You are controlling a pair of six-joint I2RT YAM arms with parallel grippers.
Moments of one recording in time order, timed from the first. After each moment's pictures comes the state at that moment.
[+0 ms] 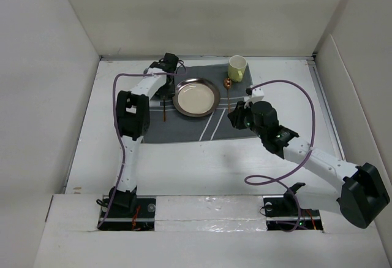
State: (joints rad) left arm -0.30 2.36 2.02 -0.87 -0.29 -0.33; right arm 0.63 1.17 0.72 0.10 0.14 0.40
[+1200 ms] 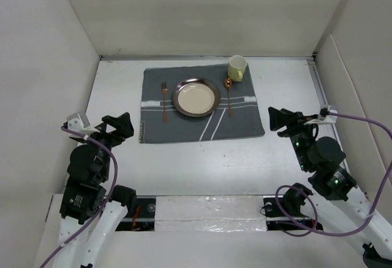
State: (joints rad) left arm -0.30 0.30 0.81 -0.53 -0.38 -0.50; right arm 0.72 0.41 0.69 -0.09 0.55 0.46
